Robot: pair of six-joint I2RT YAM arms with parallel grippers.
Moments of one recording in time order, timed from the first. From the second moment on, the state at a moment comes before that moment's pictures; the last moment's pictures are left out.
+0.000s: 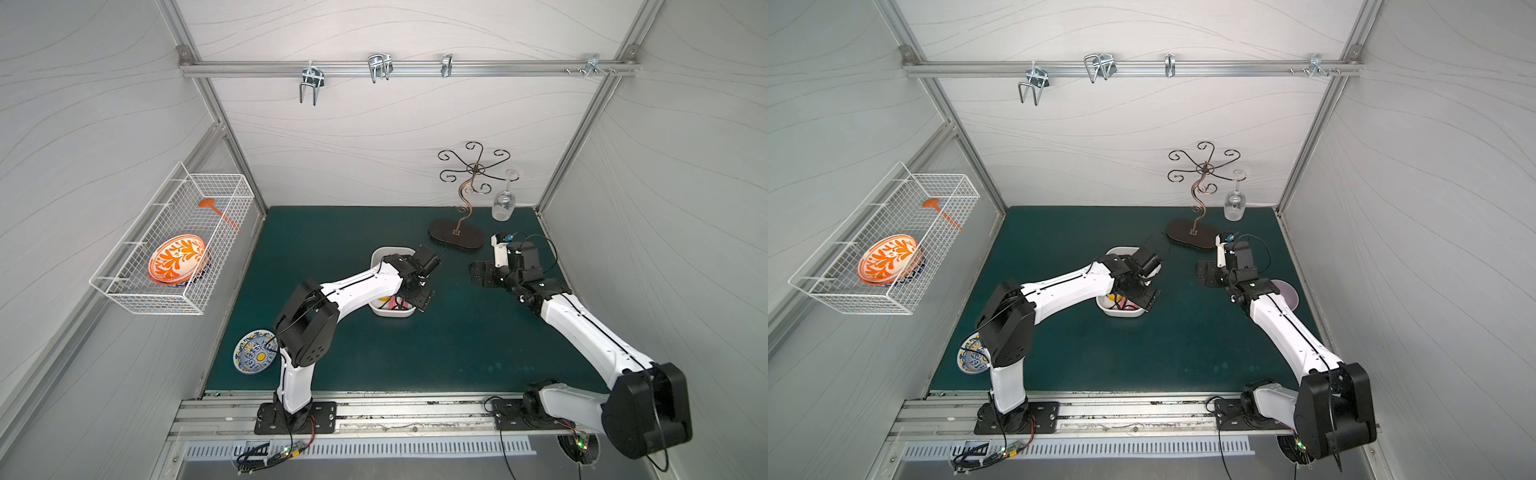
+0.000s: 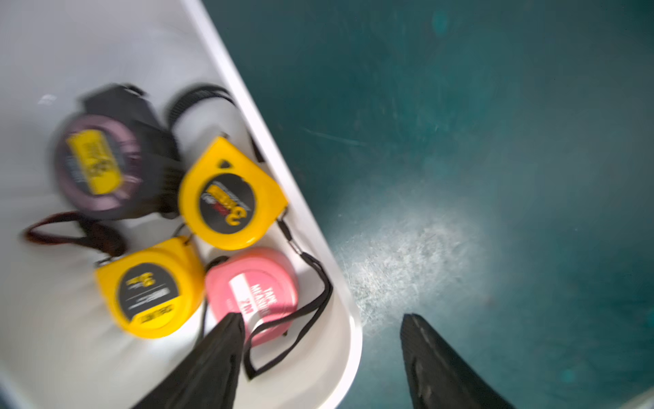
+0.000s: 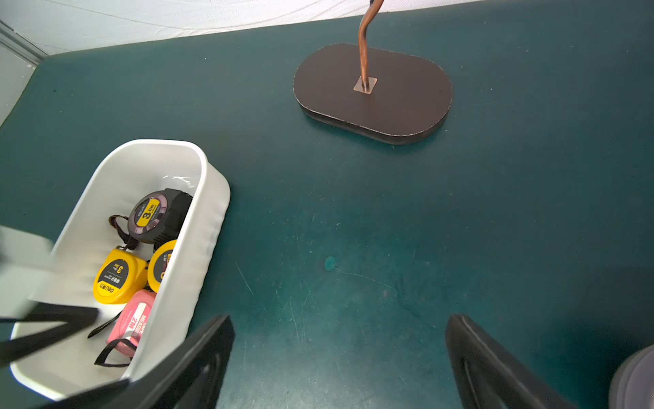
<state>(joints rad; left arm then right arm) -0.77 1.85 1.50 -0.80 -0.04 -0.27 0.29 1.20 0.83 -0.33 -0.08 0.20</state>
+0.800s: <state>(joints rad) -0.53 2.13 1.88 -0.95 0.01 -0.17 0.25 1.25 0.83 -0.36 -0.18 0.22</state>
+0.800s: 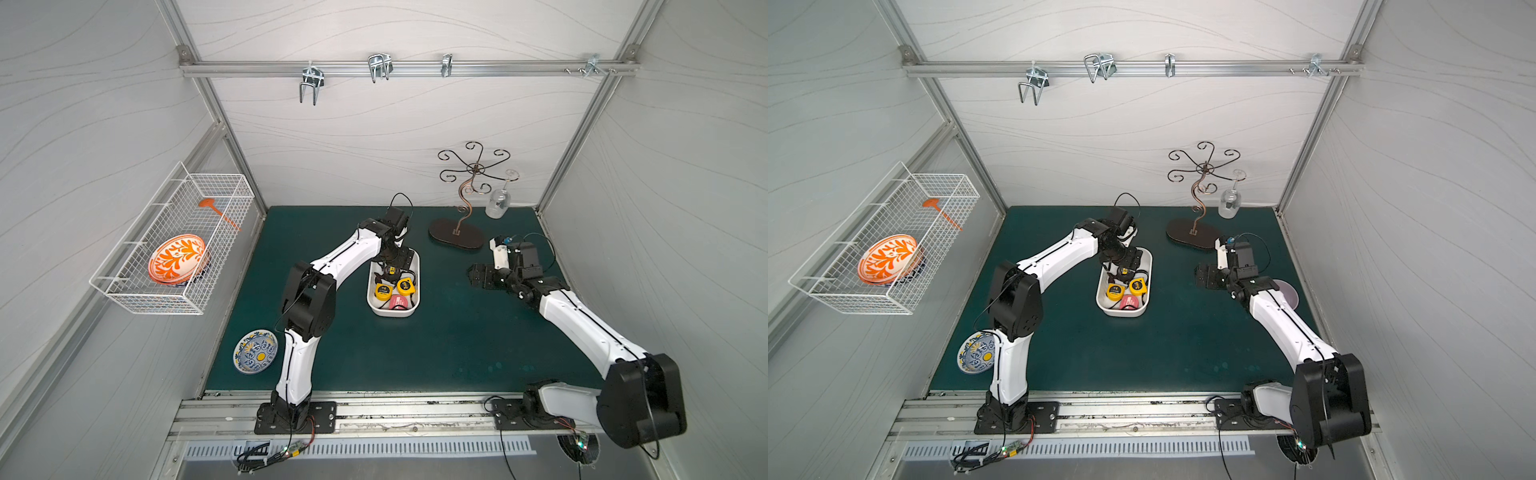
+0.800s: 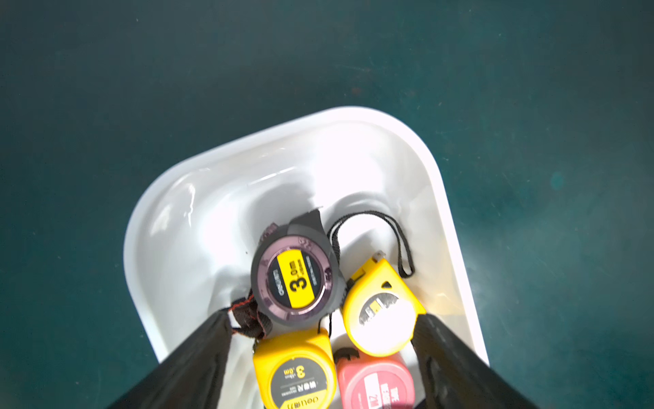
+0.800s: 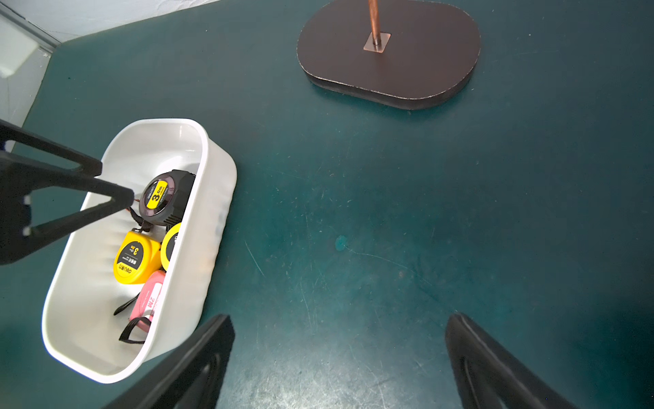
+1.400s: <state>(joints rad) -0.53 2.33 2.06 -1.11 -0.04 -0.18 0.22 1.27 0.83 -0.35 -0.20 0.24</state>
